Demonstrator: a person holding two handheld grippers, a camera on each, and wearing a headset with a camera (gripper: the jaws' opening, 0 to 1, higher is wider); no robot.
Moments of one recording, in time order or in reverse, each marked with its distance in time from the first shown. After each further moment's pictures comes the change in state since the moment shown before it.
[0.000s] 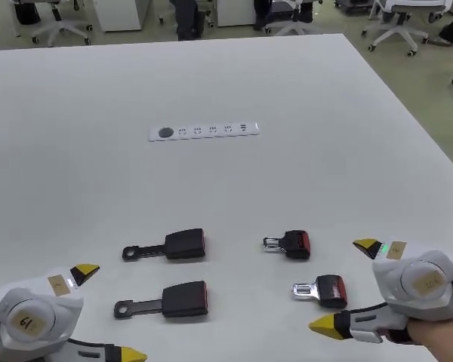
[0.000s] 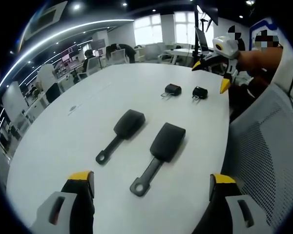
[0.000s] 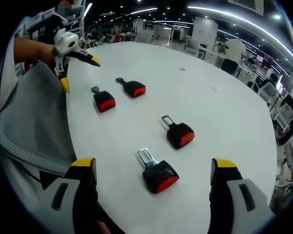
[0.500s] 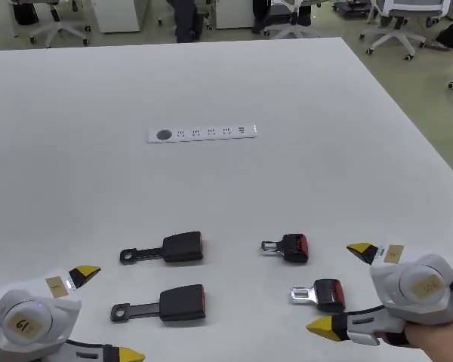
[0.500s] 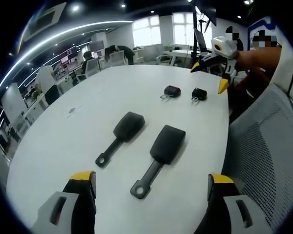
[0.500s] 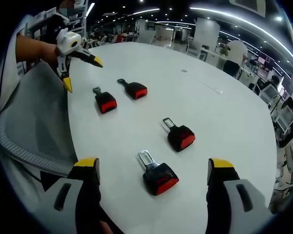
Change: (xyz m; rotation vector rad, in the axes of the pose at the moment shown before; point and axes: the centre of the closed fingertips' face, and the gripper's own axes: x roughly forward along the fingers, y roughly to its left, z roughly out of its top) left arm 0.002 0.002 0.001 0.008 -0.014 -0.006; right arm 0.000 0.001 0.004 -0.015 -0.006 0.009
